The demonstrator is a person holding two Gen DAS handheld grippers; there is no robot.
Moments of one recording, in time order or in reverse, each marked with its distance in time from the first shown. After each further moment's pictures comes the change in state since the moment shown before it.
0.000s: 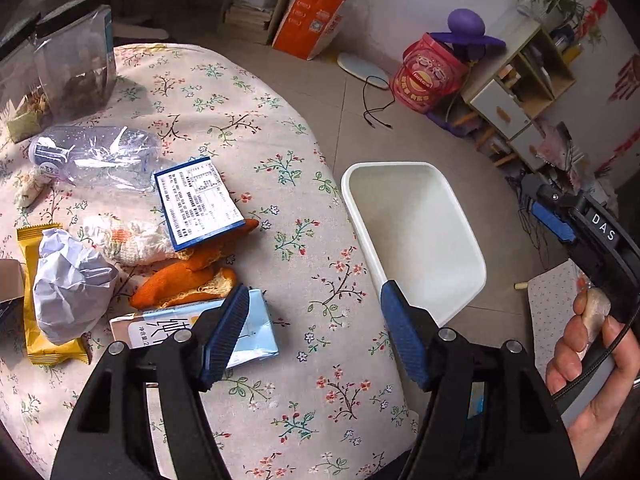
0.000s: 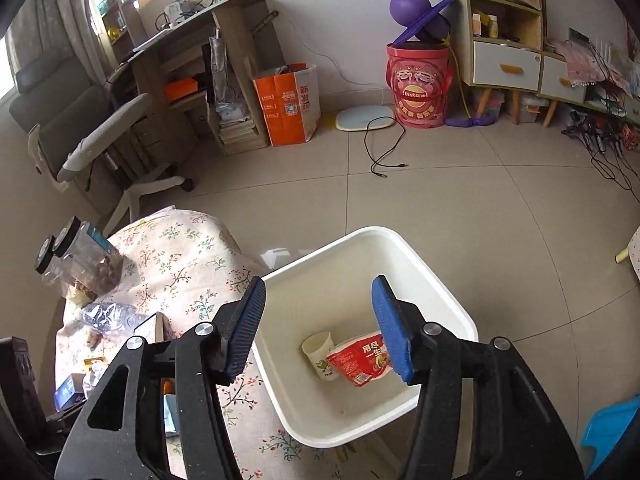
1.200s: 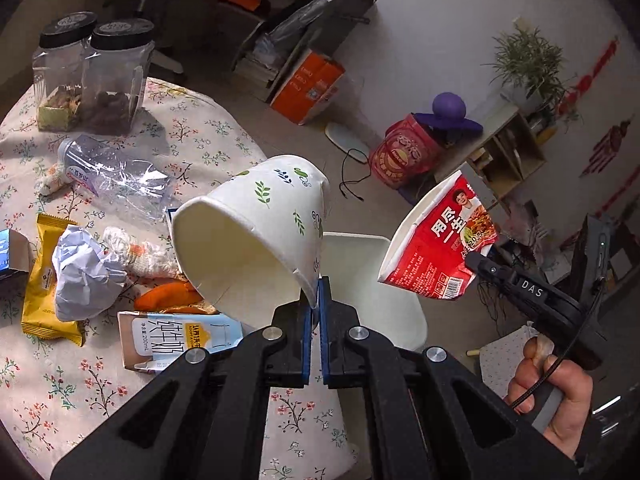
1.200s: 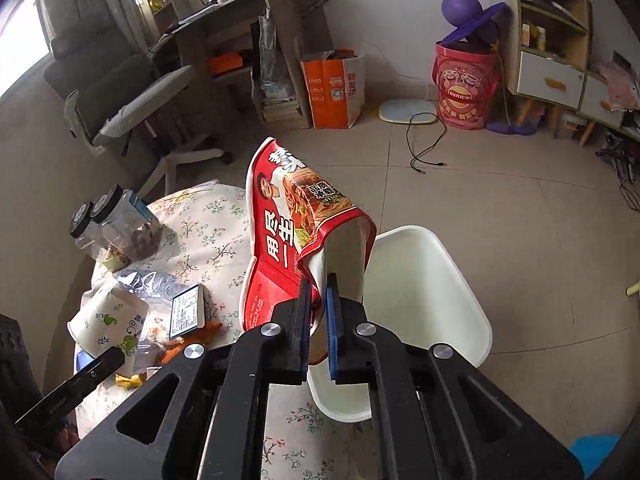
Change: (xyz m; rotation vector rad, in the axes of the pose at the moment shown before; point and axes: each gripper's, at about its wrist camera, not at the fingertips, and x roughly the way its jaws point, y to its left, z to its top) left arm -0.055 -0.011 -0.006 -0.129 -0.225 -0.156; right arm -0.019 0.015 0.017 -0.103 0.083 0.056
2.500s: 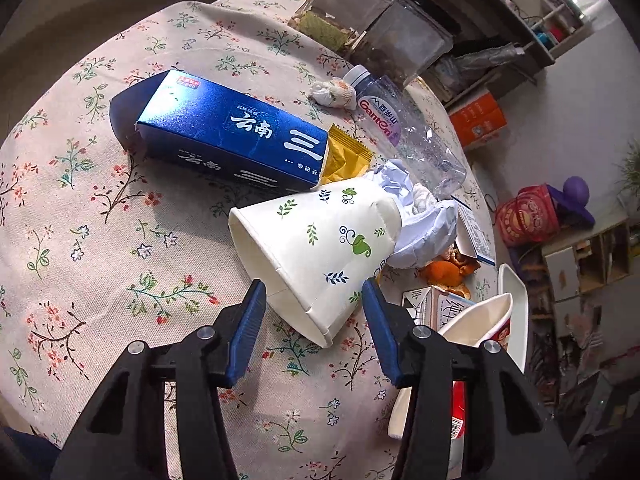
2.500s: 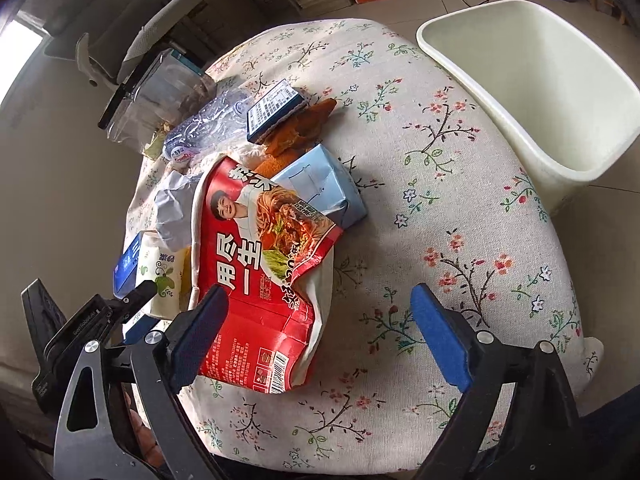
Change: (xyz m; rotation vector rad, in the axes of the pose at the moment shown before) left arm -0.076 0.219 -0.086 -0.473 -0.032 0.294; right arm 0.068 0.129 -0.185 0.164 0.331 0.263
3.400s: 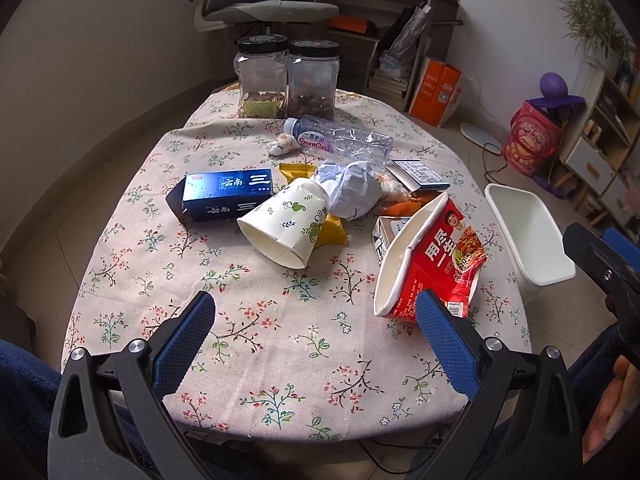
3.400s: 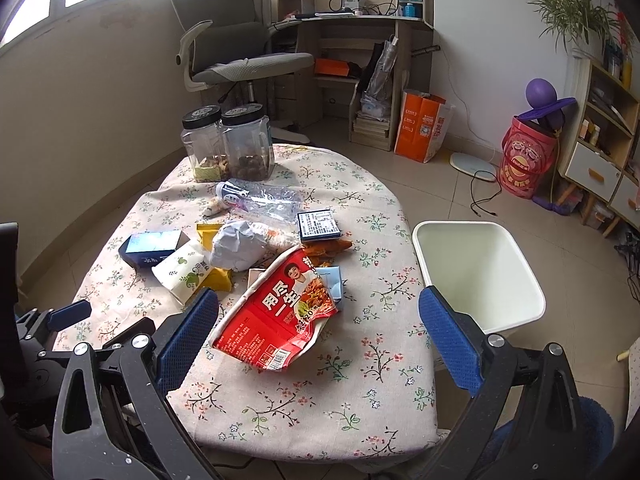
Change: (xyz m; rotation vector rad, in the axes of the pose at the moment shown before) left arm -0.097 -0.081 -0.093 0.488 -0.203 0.252; right arm -0.133 0.075 -0.042 -0.552 -0.427 -0.207
